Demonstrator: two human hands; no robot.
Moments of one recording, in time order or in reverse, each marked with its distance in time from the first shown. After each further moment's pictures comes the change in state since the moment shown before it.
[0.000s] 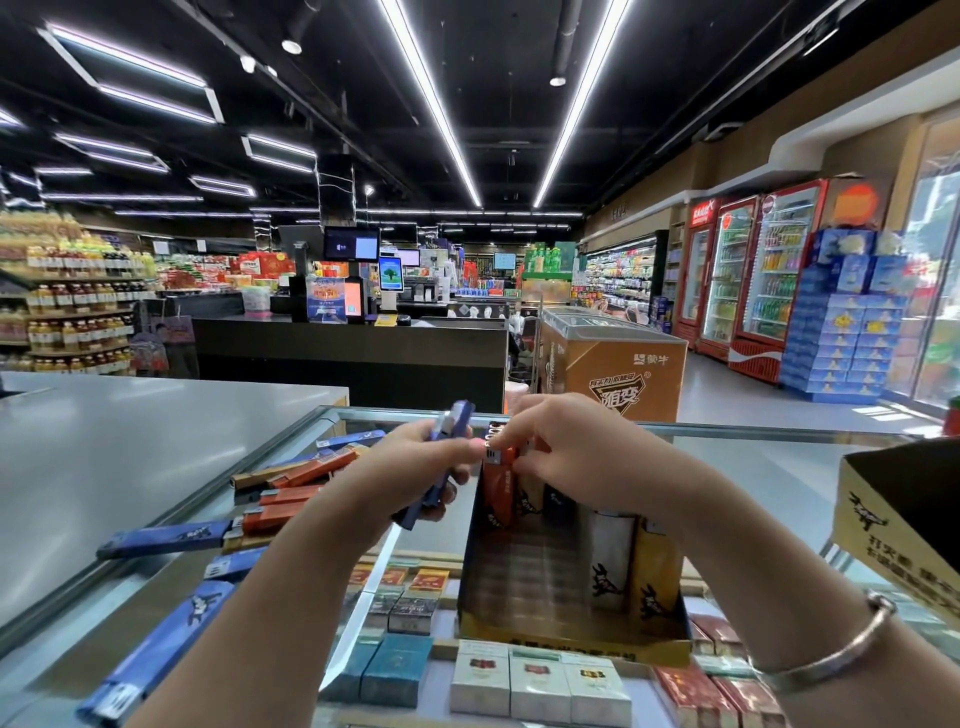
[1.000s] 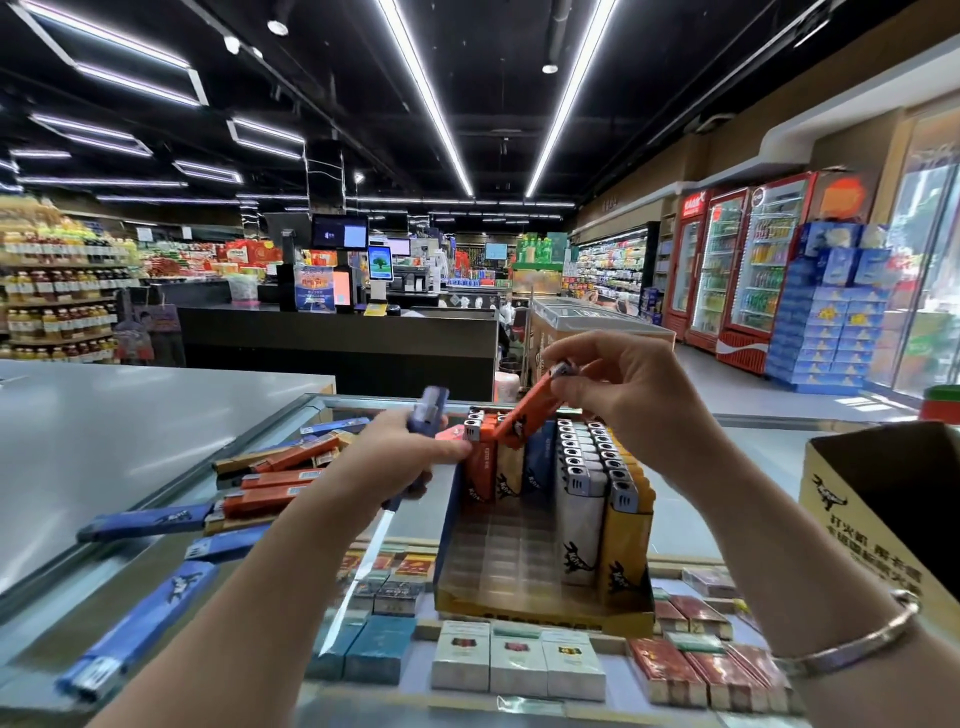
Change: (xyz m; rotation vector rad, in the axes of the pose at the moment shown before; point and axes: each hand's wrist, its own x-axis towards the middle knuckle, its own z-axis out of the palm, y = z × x) left_hand 0.001 -0.002 0.010 0.106 0.147 0.016; right_hand -0.025 0.031 -0.015 0.571 0.533 0.018
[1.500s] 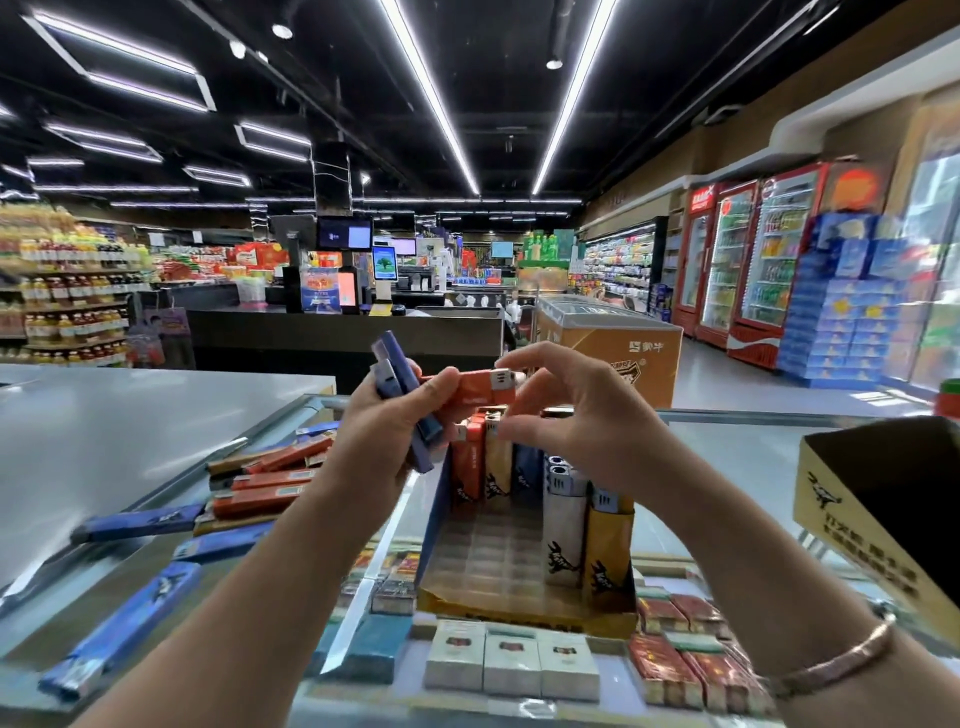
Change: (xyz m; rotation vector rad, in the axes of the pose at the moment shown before) left_hand -0.003 0.012 0.013 -0.696 0.055 0.292; right_hand -0.007 -0.001 0.010 -0.090 -0.235 -0.021
